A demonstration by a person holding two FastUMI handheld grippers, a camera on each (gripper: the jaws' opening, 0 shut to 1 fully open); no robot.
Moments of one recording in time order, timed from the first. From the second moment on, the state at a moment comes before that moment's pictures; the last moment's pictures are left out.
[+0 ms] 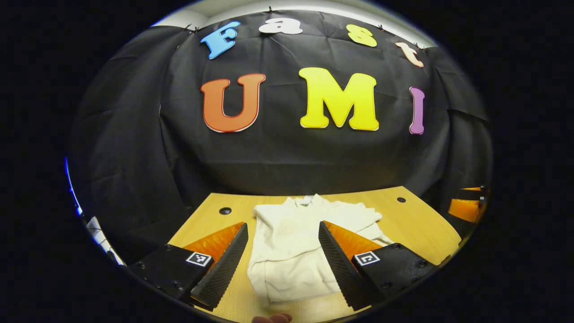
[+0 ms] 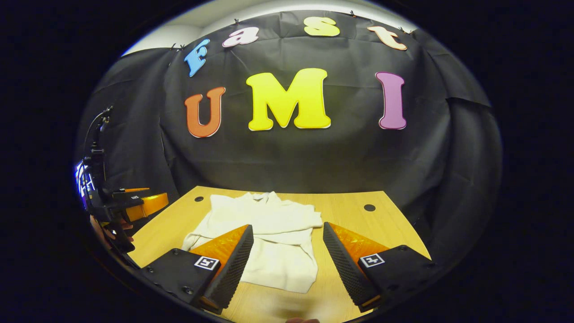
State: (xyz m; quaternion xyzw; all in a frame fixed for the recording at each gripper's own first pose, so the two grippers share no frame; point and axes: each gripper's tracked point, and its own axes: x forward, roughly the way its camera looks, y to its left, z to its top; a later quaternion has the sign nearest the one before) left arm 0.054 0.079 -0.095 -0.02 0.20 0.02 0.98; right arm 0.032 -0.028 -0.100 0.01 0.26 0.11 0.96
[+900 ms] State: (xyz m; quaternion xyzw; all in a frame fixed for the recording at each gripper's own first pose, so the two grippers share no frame) left arm -0.014 0.100 -0.315 -0.19 0.50 0.00 0.84; right arm -0.008 -0.069 -0.308 0.02 0.52 0.07 0.85
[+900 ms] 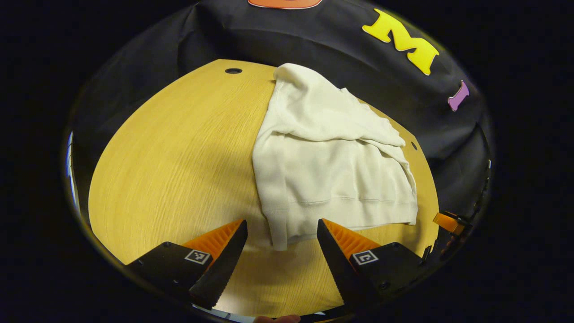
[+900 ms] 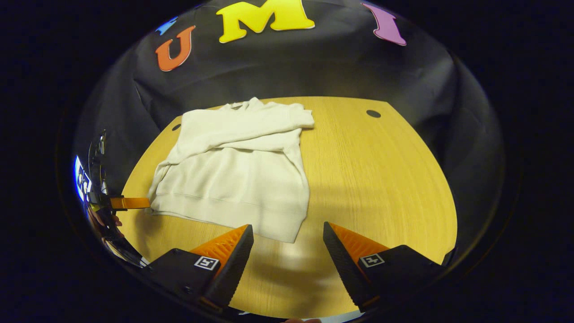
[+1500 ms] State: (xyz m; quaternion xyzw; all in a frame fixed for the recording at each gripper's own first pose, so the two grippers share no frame) left arm -0.004 0.111 -0.331 -0.13 0.52 0.01 0.85; right arm 0.003 -0.048 -0.364 0.03 0.58 0.04 0.81
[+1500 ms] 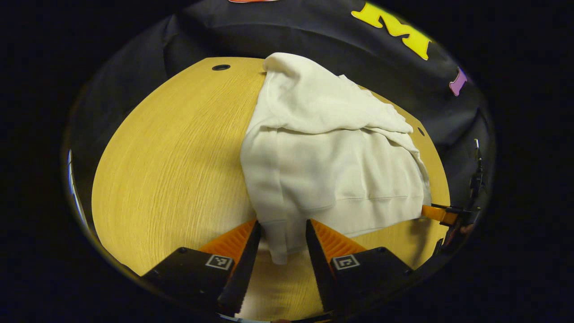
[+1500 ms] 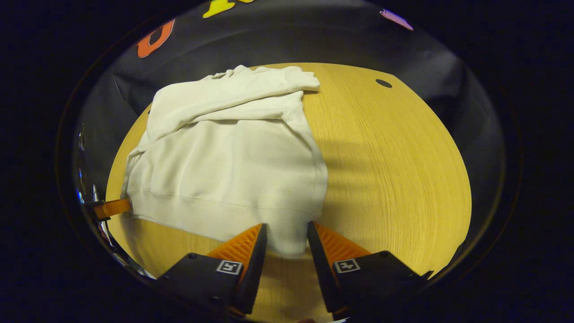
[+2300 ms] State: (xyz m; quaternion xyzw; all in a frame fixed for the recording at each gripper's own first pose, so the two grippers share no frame) left arm 0.035 0.103 -0.243 -0.18 0.41 -0.02 0.89; right arm 0.051 -0.039 -0.278 0.20 0.50 0.06 0.84
